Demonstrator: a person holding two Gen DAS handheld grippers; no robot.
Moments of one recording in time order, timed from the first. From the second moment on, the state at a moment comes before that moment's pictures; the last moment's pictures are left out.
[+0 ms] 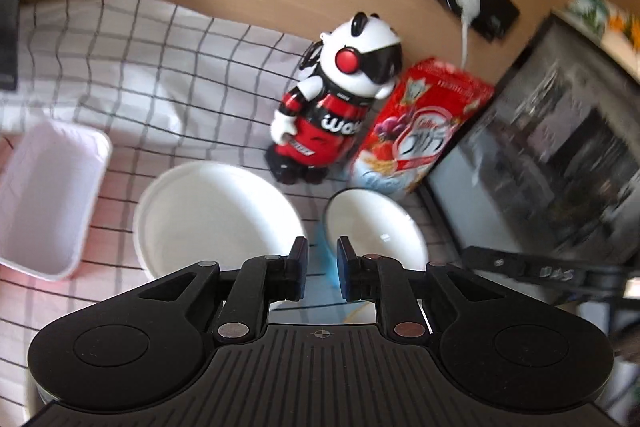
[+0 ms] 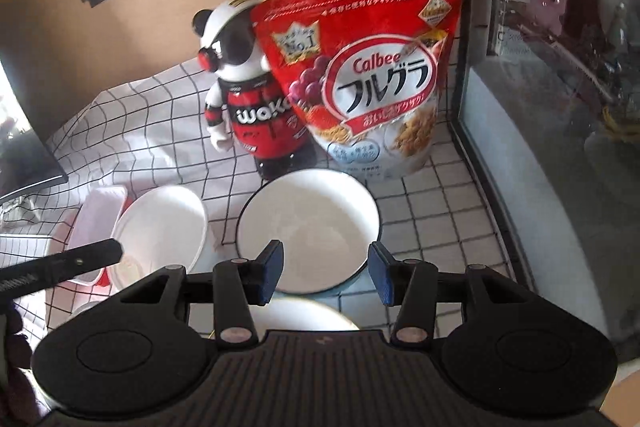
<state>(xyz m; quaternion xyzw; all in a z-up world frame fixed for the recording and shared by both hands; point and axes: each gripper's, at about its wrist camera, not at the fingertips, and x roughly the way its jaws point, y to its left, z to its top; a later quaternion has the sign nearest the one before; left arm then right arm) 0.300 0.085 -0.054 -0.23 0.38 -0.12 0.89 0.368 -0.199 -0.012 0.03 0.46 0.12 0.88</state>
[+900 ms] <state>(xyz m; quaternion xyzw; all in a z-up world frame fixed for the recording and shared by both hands) 0.466 -0.017 -0.104 -0.03 0.52 -0.10 0.85 0.446 -0.240 -0.114 0.11 0.54 0.14 0.82</state>
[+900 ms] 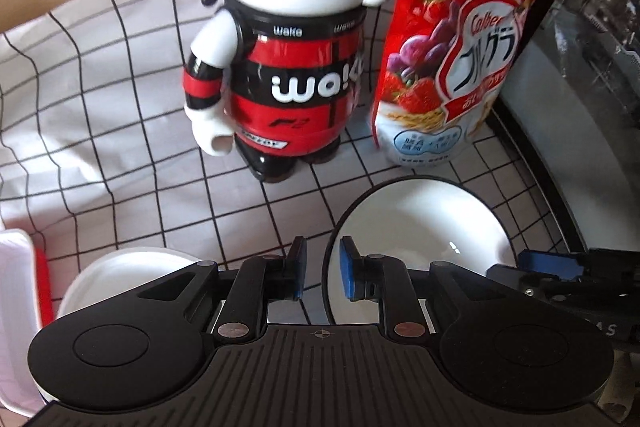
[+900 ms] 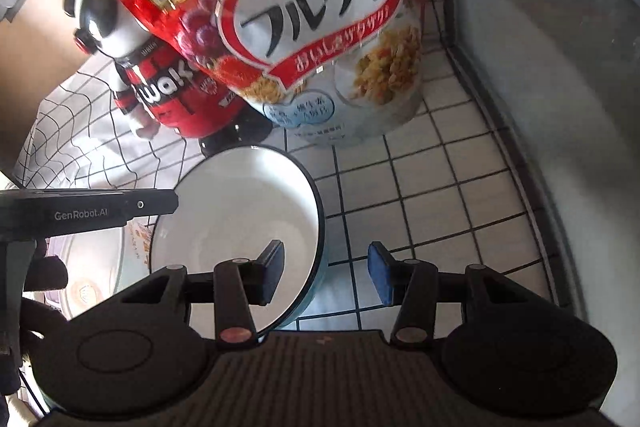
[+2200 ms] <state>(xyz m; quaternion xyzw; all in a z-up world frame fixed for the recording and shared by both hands) 0.401 -0.041 -0.049 -0.01 0.50 -0.14 0.85 0.413 -0.227 -0.055 0.13 0.54 0.19 0.81</state>
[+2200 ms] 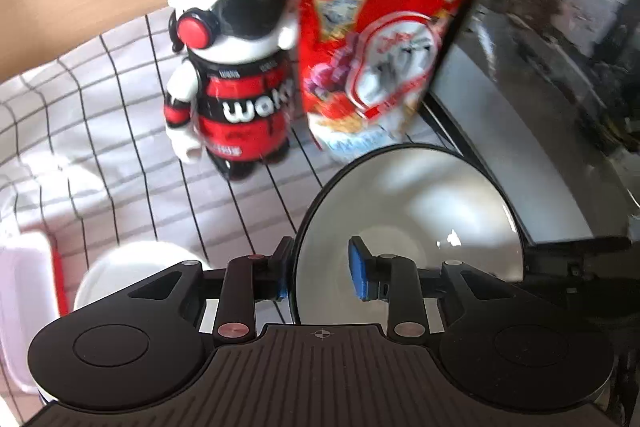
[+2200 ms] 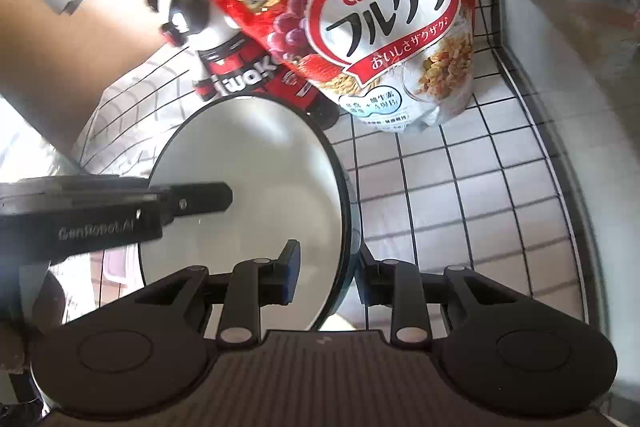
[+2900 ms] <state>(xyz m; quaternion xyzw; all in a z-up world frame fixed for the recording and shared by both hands) 0.293 -0.040 -0.106 -0.05 0.55 -0.13 0.83 0.329 -0.220 -0.084 0.07 0.58 0.19 0.79</state>
